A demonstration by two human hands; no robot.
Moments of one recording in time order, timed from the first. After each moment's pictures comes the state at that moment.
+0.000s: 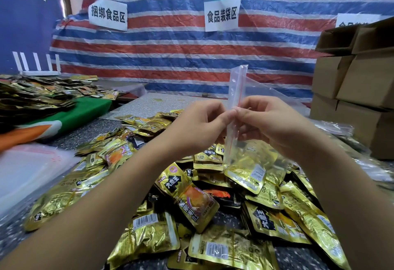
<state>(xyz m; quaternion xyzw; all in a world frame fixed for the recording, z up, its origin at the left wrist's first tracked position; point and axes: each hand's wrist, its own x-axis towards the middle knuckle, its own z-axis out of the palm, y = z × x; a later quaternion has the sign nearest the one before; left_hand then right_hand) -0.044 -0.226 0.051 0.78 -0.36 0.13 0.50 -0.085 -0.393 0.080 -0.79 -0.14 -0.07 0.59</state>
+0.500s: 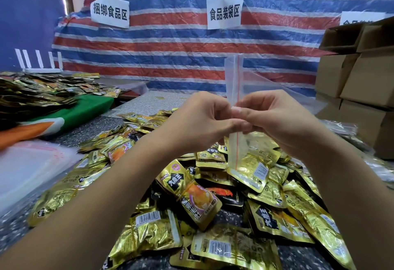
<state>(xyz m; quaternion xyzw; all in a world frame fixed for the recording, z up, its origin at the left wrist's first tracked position) -0.058 -0.216 0.063 0.79 -0.40 0.14 0.45 -0.089 -0.392 0.081 -0.79 -0.24 -0.10 0.56</state>
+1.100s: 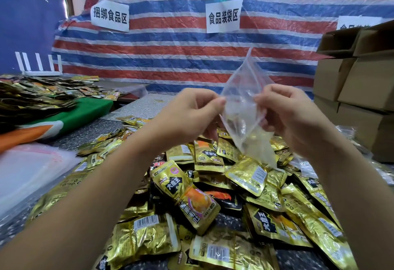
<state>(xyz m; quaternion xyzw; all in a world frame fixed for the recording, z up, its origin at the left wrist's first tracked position) -0.056 -0.207 0.074 0.76 -0.37 0.09 0.54 -0.085 -0.407 0.087 -0.74 -0.18 -0.16 0.62</state>
